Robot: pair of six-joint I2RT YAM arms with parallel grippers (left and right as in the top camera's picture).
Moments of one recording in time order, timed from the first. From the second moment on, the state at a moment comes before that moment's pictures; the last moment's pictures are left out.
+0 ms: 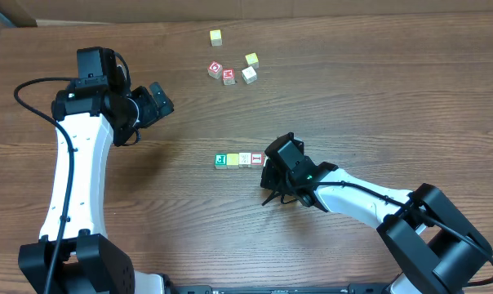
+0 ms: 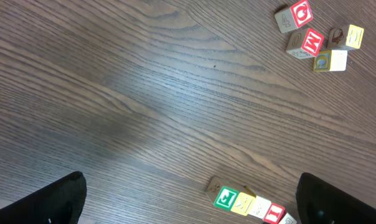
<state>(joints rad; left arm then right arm) 0.13 1.61 1.44 -1.00 0.17 -0.44 0.73 1.77 0.86 -0.14 -0.06 0.93</state>
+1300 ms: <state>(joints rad) 0.13 1.61 1.44 -1.00 0.17 -0.44 0.73 1.77 0.86 -0.13 -0.07 0.83</state>
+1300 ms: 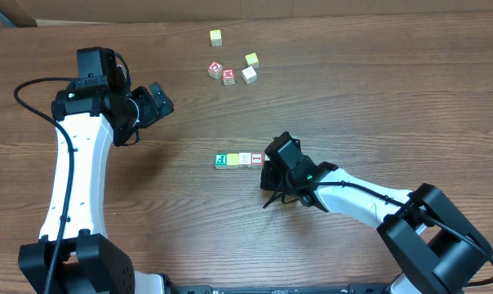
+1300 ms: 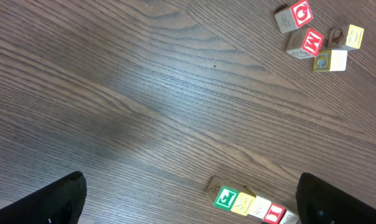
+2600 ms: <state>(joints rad) 0.13 1.61 1.44 -1.00 0.17 -0.44 0.70 1.58 0.89 -0.33 -0.05 0.81</state>
